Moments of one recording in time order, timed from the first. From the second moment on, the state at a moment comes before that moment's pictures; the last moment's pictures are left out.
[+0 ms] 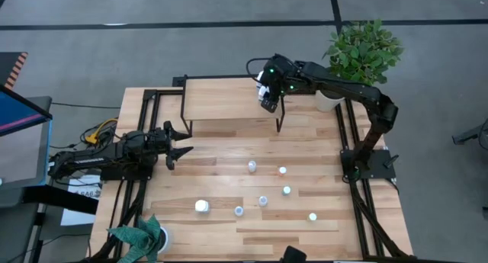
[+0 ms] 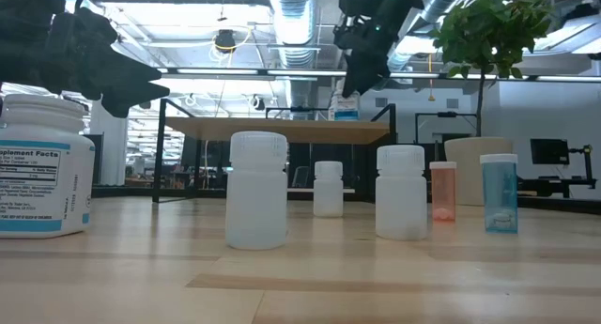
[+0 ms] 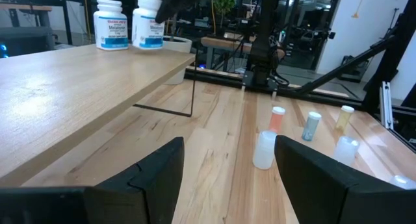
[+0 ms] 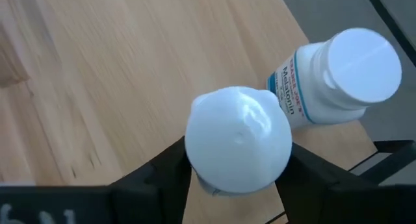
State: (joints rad) left arm 0.17 0.09 0.01 0.02 -0.01 -0.13; right arm -0.51 1.72 1.65 -0.87 0.05 -0.08
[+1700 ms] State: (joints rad) left arm -0.17 0.63 0.48 -0.43 0.19 -0.19; right arm -0.05 1.72 1.87 -1.25 -0.02 0.26
